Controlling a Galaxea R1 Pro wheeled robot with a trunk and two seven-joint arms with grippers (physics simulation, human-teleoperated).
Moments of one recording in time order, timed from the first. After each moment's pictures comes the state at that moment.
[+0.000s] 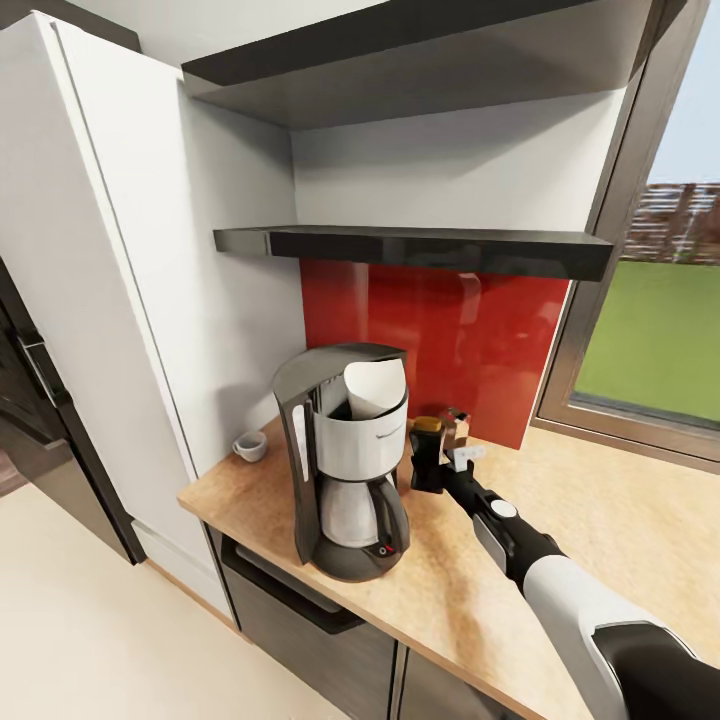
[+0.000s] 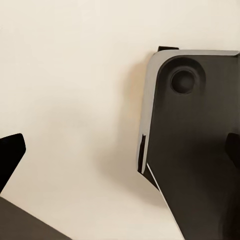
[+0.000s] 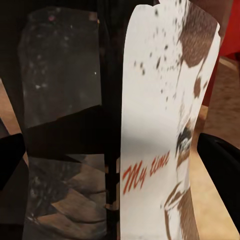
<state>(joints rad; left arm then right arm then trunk) 0.01 0.11 -0.02 -0.11 0.11 -0.15 0.03 -0.88 0.00 0.08 -0.34 -0.09 -0.29 0.28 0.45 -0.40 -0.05</state>
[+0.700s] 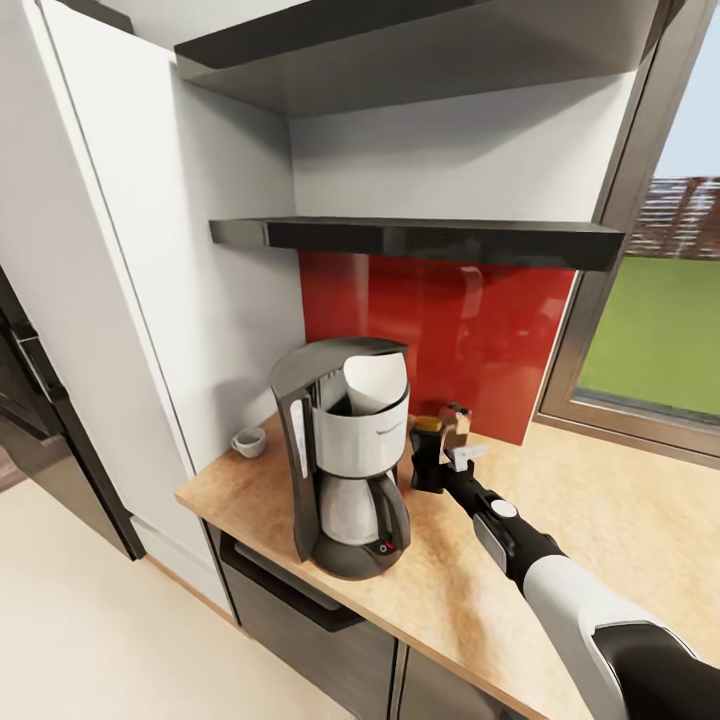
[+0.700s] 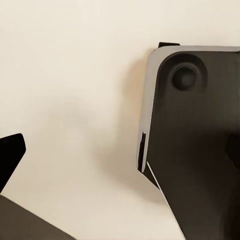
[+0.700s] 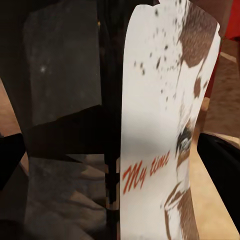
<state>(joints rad) 0.01 0.11 -0.02 -0.11 0.11 -0.14 0.03 -0.88 0.00 0.08 -0.34 -0.09 -0.29 0.28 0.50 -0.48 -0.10</state>
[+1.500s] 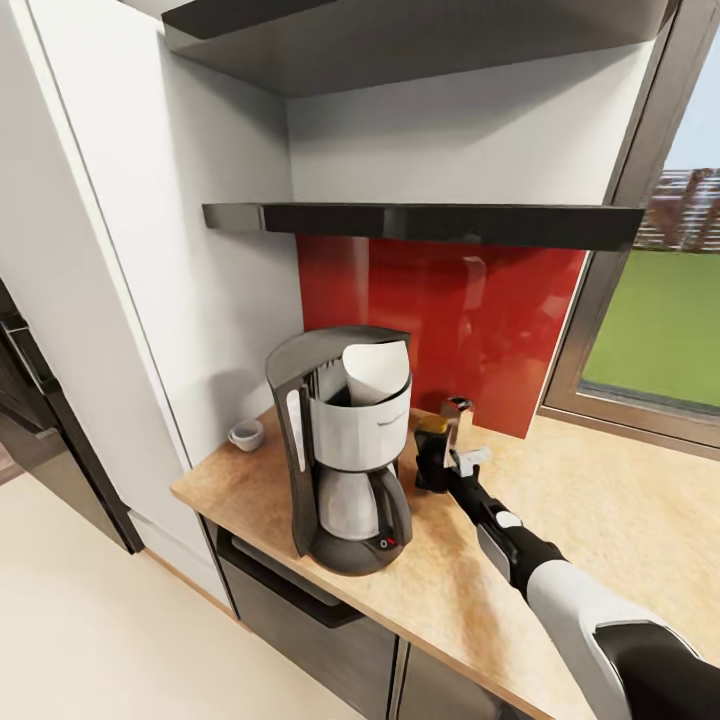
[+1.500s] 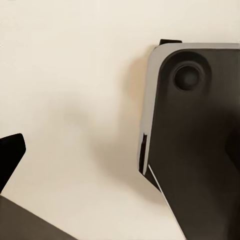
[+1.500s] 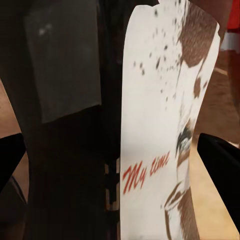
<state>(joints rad) 0.01 0.11 -0.03 -0.11 0.11 -0.15 0.03 -0.88 -0.01 0.08 -0.27 -0.08 -0.46 0.28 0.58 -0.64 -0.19</state>
